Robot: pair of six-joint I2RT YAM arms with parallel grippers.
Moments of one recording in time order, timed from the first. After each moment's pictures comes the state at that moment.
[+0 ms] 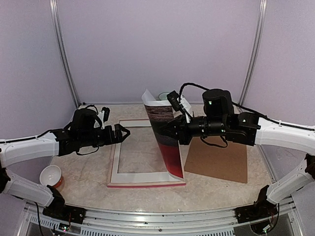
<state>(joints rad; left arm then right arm) -0.63 1.22 0.73 -0.03 0.07 -0.60 0.98 1.35 1.11 -0.09 -0.24 0.16</state>
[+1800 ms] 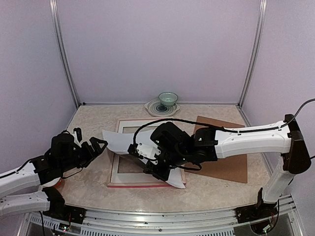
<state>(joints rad) -0.64 0.75 0.36 -0.09 -0.12 -0.97 1.24 1.72 1.33 -0.42 -0.05 -0.09</state>
